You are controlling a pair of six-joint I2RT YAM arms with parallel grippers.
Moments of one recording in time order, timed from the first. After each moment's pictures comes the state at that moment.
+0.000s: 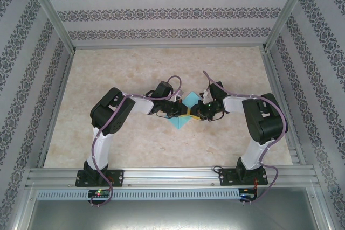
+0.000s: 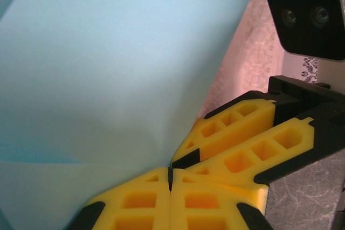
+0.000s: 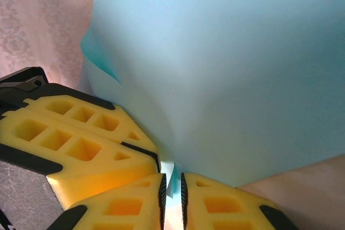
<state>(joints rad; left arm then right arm) -0.60 2.12 1.14 0.18 0.76 -0.84 0.28 1.77 0.82 -0.21 -0.73 0.60</state>
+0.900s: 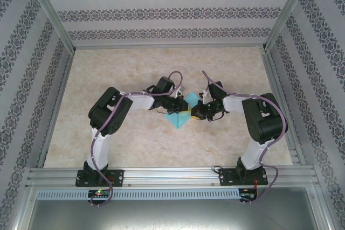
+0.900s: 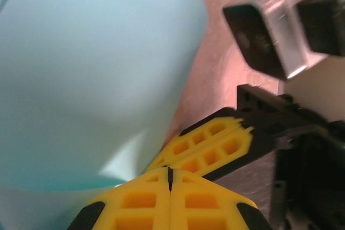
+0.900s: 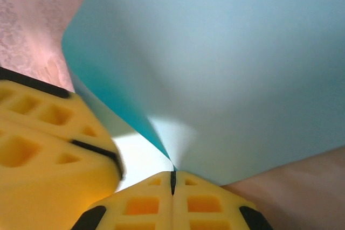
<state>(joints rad) -0.59 2.09 1.25 0.01 0.74 -0.75 0.28 1.78 0.83 -0.24 -0.72 0.57</state>
